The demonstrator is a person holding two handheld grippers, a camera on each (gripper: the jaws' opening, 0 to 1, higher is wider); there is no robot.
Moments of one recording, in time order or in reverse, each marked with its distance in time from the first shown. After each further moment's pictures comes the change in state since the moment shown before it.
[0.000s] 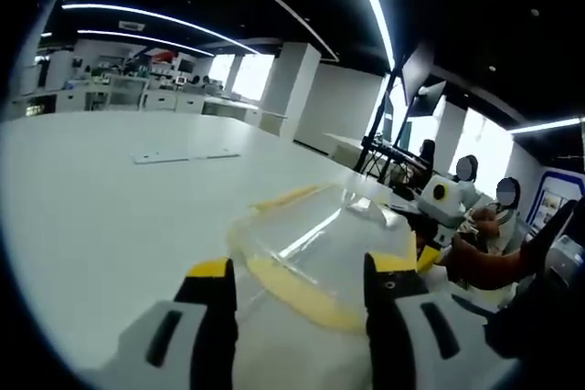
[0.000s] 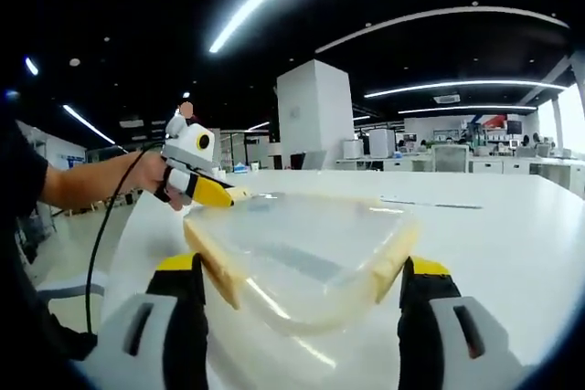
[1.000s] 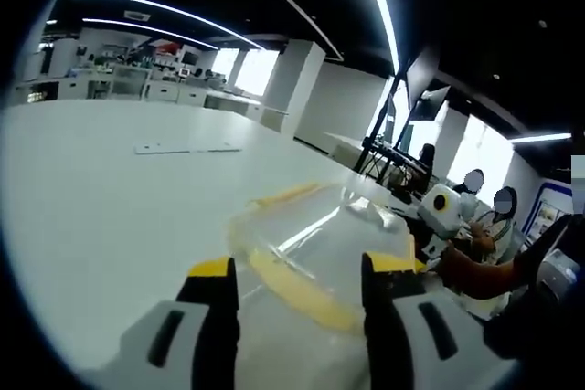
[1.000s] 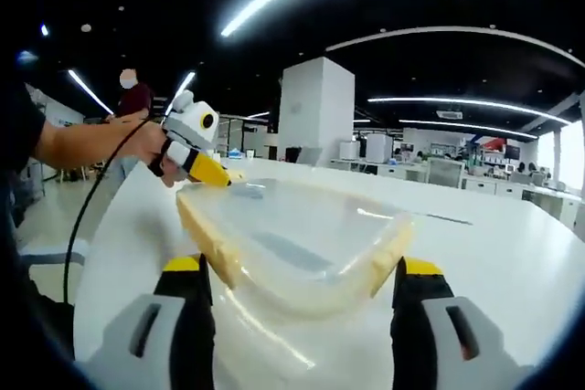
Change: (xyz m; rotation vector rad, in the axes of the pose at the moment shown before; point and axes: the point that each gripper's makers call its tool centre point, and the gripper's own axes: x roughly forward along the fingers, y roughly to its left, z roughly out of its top) left arm -0.010 0.004 0.004 -0.052 0.009 -0.003; right arm 0.002 -0.009 -0.012 -0.120 0.050 -0.048
